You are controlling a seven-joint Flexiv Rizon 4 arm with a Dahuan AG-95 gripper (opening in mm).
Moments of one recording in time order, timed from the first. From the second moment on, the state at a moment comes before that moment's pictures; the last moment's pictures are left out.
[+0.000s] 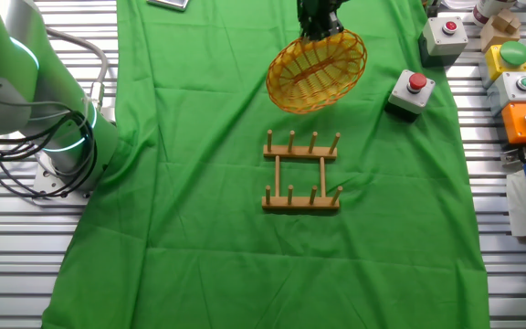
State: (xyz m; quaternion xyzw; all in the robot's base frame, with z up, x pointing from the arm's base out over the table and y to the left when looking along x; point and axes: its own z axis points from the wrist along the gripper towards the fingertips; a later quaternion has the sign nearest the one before) arm 0.442 0.189 0.149 0.22 -0.97 -0.05 0.07
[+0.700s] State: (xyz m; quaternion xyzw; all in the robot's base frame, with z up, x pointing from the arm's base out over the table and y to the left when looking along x) arm 0.435 0.171 0.157 0.20 -0.97 -0.11 0.08
